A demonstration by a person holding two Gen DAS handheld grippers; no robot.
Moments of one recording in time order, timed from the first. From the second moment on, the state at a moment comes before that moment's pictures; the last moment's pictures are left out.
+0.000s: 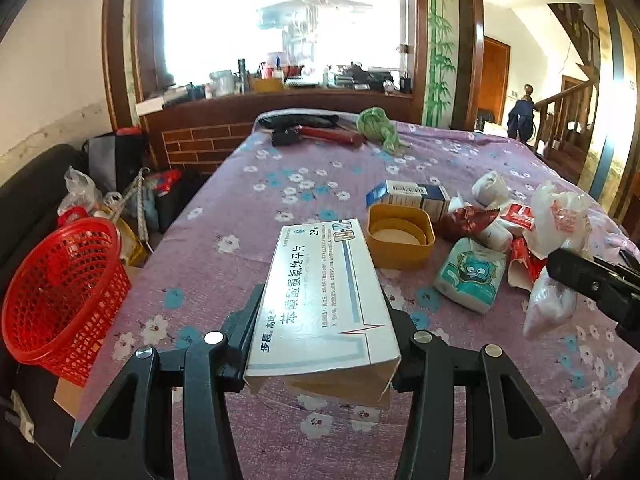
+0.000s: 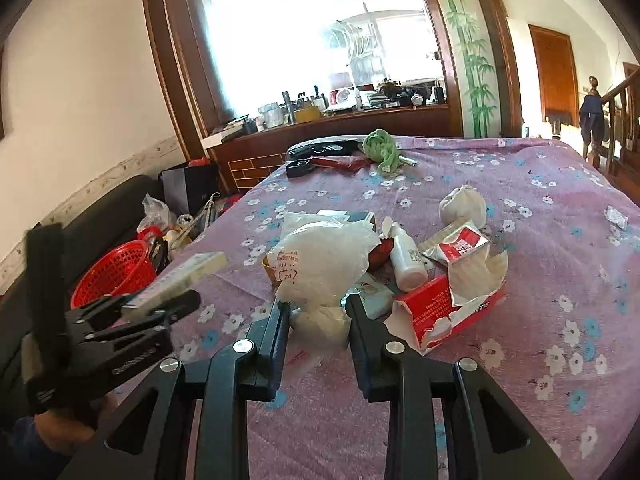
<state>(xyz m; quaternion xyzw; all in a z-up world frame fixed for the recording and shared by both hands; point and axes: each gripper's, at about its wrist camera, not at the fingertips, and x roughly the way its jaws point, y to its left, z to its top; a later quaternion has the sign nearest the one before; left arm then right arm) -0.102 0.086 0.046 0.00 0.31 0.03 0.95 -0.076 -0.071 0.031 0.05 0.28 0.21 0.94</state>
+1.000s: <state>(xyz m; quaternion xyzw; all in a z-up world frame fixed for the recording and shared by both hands) -0.106 0.087 0.045 0.00 0.30 0.03 0.95 -0.067 -0.071 0.019 0.06 0.30 0.22 0.93</state>
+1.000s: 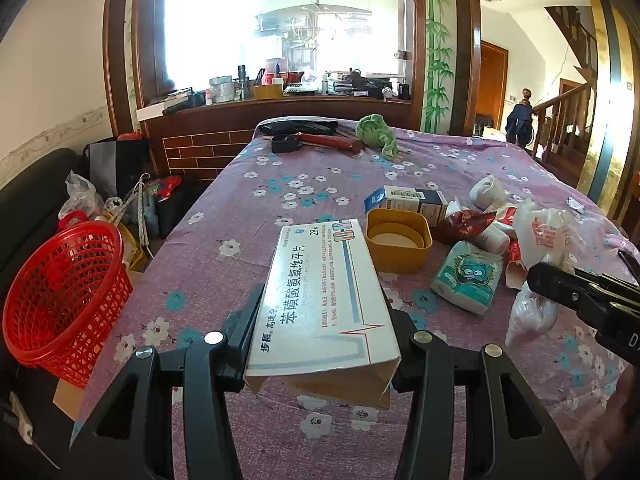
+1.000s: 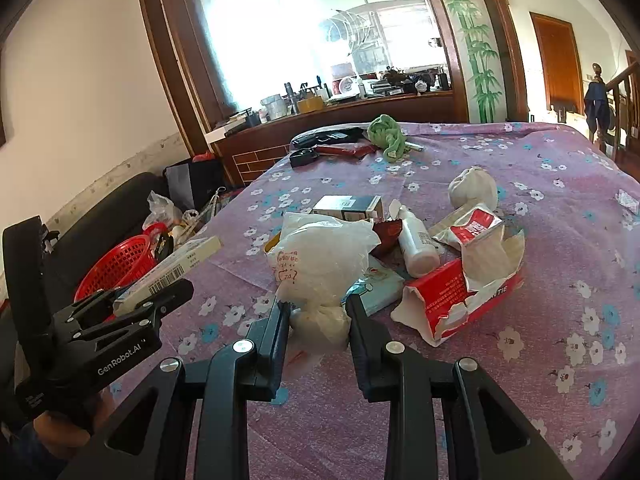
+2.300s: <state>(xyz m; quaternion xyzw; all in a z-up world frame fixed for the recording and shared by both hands) -0.104 0.090 0.045 0.00 0.31 0.04 0.95 -0.069 -0.069 0.018 0.06 0.29 0.22 0.93</state>
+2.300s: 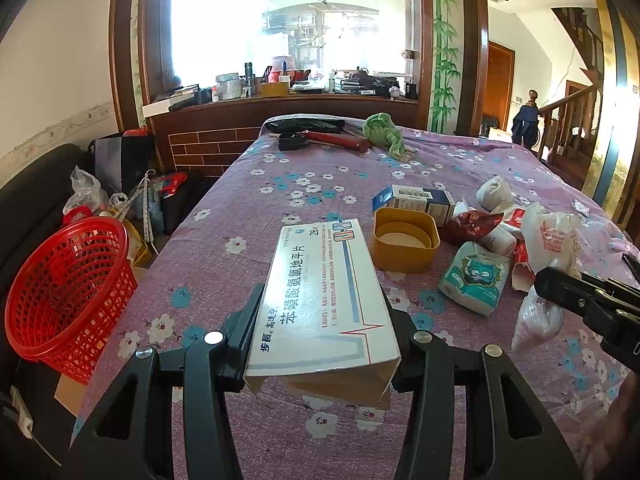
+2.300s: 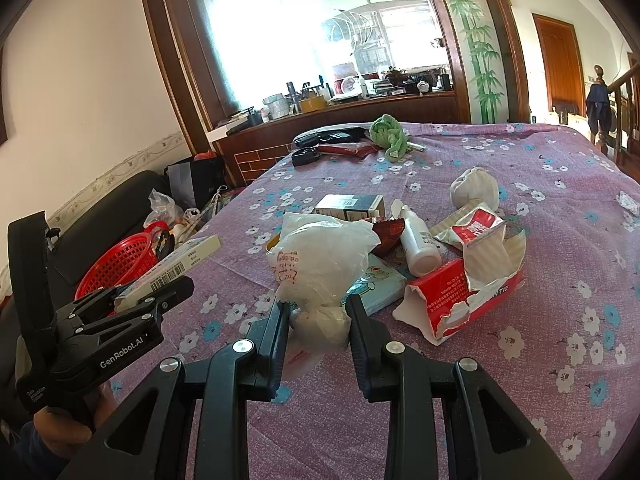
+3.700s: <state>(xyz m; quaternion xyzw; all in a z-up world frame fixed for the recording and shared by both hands) -0.147 0.201 0.095 -0.07 0.27 0.14 0.95 -0.059 0.040 0.068 0.02 0.34 0.33 0.88</state>
